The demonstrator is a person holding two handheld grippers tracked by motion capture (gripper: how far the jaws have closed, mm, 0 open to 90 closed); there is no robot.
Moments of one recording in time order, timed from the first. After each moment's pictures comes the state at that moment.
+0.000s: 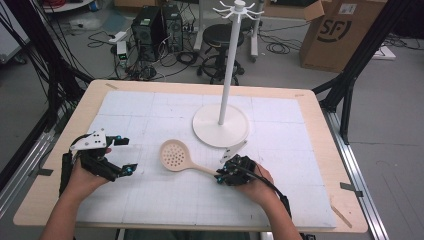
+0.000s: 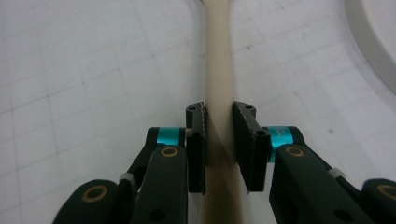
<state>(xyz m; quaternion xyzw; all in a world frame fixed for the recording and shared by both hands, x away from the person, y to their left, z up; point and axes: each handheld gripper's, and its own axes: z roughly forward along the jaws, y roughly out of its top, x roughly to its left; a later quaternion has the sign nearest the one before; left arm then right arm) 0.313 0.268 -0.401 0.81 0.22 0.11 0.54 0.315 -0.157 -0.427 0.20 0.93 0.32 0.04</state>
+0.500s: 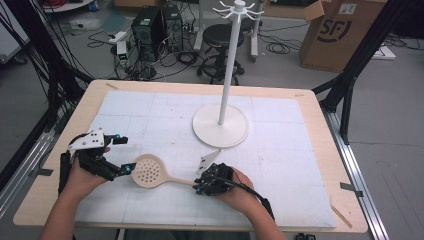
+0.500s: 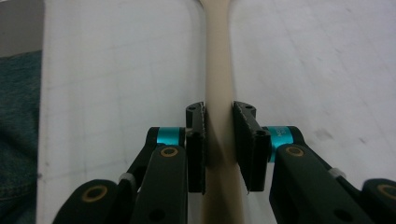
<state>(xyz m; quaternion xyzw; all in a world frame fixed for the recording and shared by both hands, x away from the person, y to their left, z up) 0.312 0.270 -0.396 0.80 0.22 0.11 0.55 0.292 -0.097 -0.427 0.12 0.94 0.33 0.02</state>
